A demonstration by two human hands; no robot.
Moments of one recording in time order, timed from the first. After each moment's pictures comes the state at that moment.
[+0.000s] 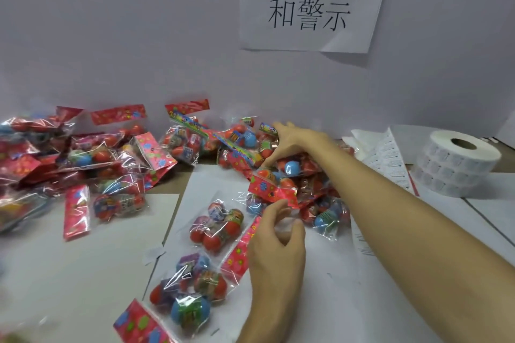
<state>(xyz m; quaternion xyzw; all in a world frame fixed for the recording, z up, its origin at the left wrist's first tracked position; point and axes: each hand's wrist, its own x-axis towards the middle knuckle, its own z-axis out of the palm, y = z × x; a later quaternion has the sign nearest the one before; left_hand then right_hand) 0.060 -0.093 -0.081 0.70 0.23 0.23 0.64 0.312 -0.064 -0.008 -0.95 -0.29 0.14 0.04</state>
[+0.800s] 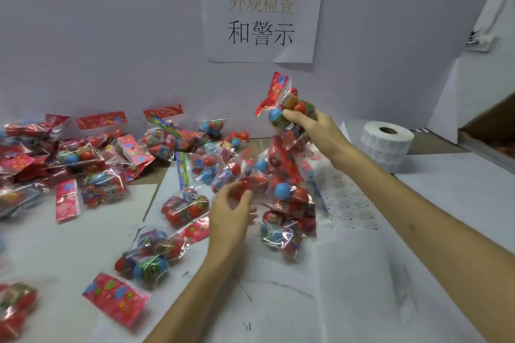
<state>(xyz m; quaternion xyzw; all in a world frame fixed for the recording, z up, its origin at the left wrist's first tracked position) 0.045 -0.088 -0.075 0.67 0.21 0.24 0.67 0.198 -0.221 0.034 -0.79 -0.23 0.02 0.56</state>
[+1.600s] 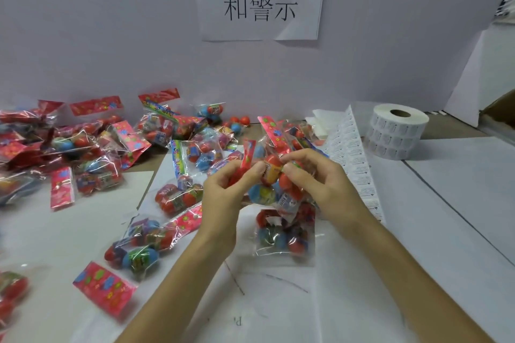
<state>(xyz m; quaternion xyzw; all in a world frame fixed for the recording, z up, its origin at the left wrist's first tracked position) 0.037 -0.098 -0.044 0.60 0.08 0.22 0.76 0.109 -0.258 -0.028 -0.70 -0.32 0.05 0.63</state>
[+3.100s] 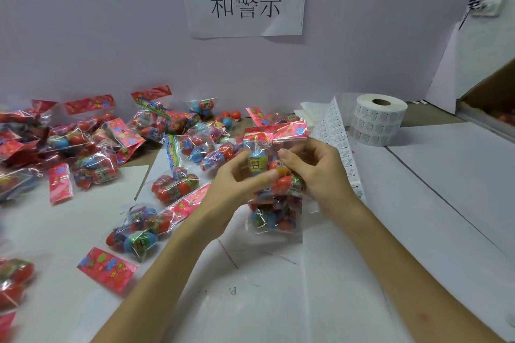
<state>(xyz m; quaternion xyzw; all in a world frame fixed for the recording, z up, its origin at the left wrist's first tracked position) 0.035 -0.096 -0.045 0.70 0.04 0.06 0.71 0.108 -0.259 -0.038 -0.69 -0.24 -0.03 0.68</state>
